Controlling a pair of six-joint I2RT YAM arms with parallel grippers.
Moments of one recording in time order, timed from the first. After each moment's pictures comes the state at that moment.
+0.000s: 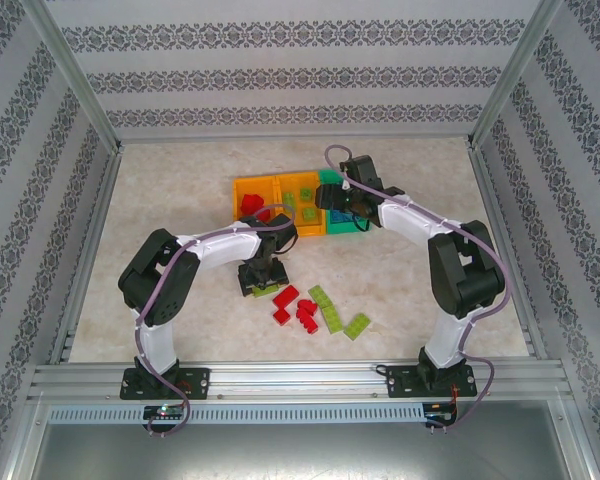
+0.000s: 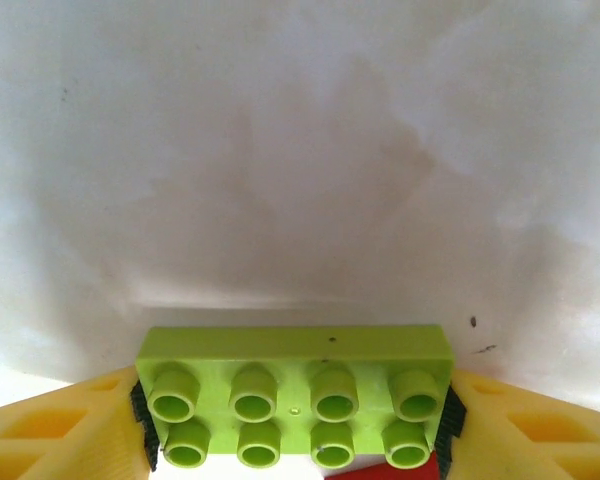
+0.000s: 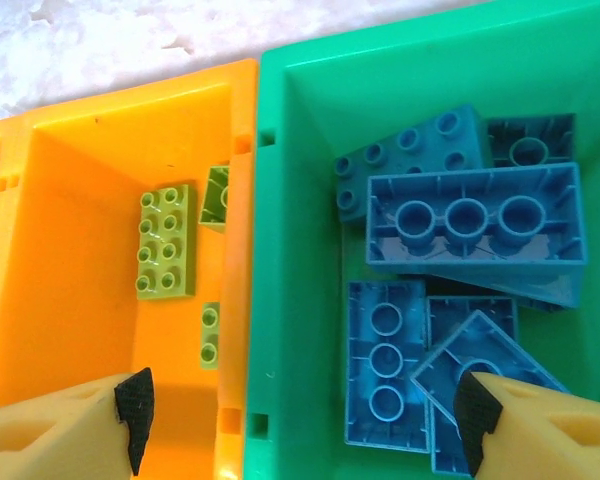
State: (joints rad) left arm -0.66 1.88 1.22 -0.92 0.07 -1.03; right arm 0.38 1.81 1.24 -0.23 -0.10 0.44
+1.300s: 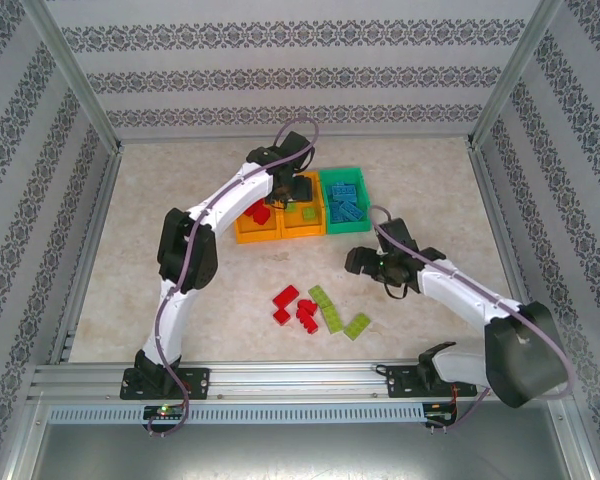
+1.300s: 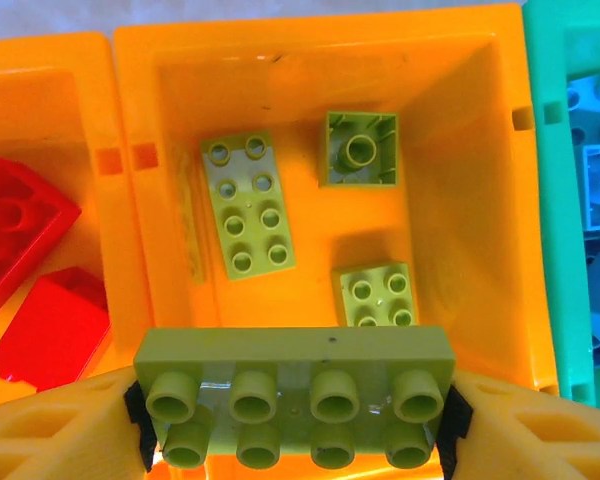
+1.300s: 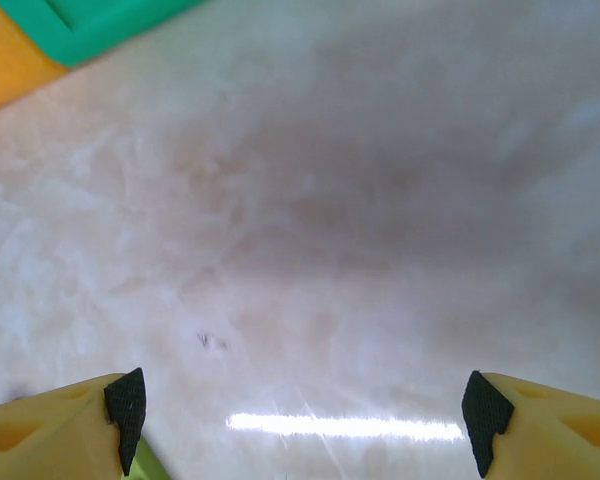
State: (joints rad) left arm -0.53 2.25 2.11 -0.98 -0.09 -0.57; right arm 0.40 1.24 0.64 -0.45 -0.12 0.67
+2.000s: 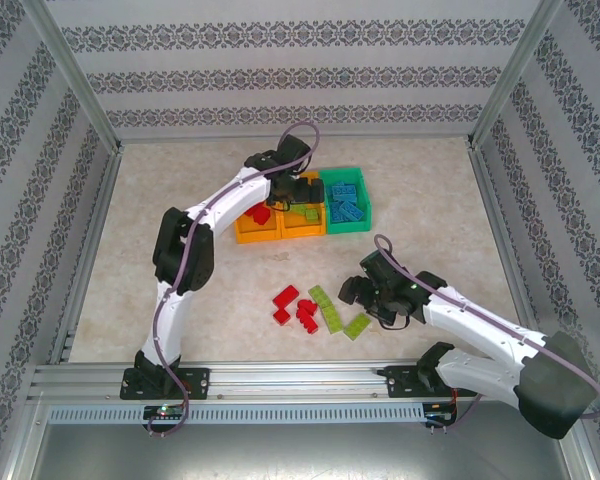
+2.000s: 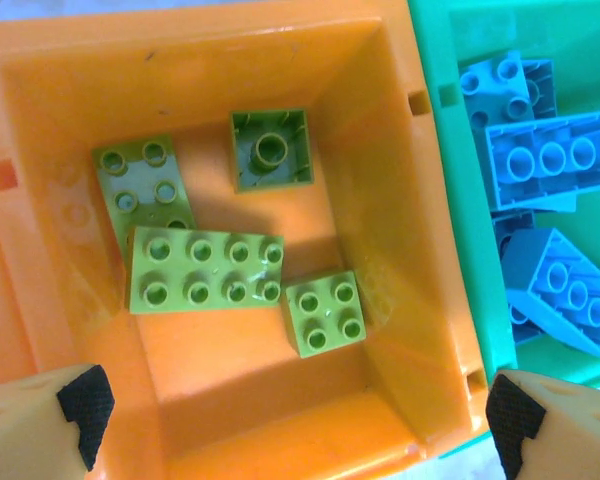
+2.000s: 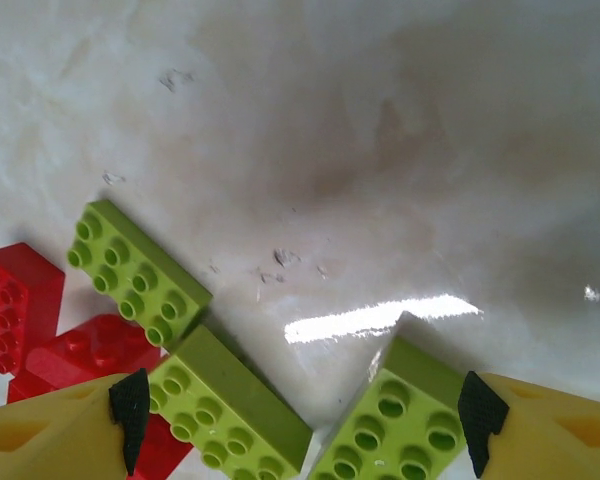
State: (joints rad) left arm -0.52 2.20 1.96 -0.81 0.04 -0.52; right arm 0.66 1.04 0.56 -0.67 -0.11 1.13
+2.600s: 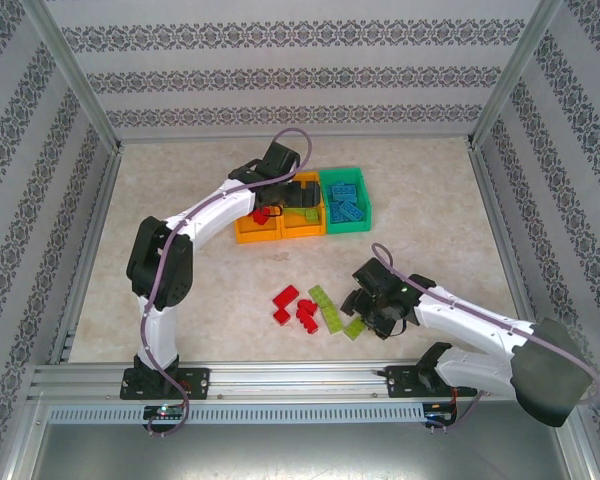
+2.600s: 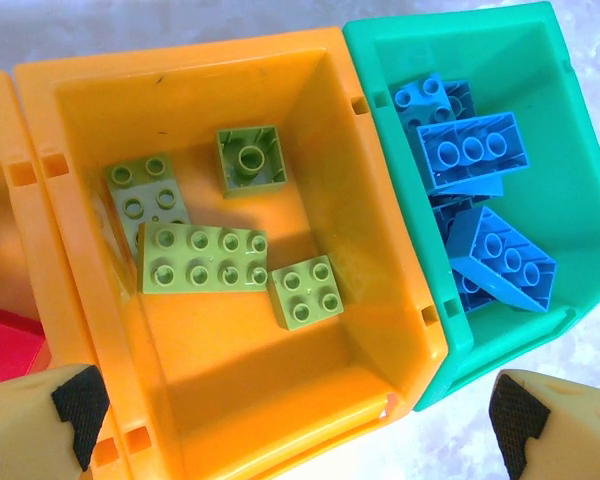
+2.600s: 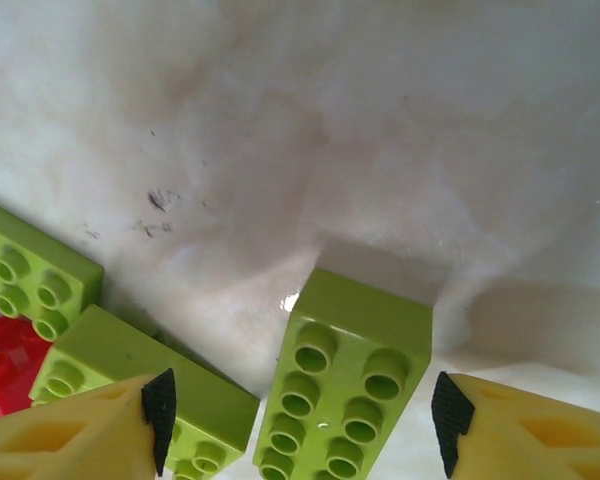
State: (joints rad) left arm -0.52 1.99 1.68 -0.58 0.05 -0.47; right arm 0.72 1.11 0.53 -0.70 -0.14 1.32
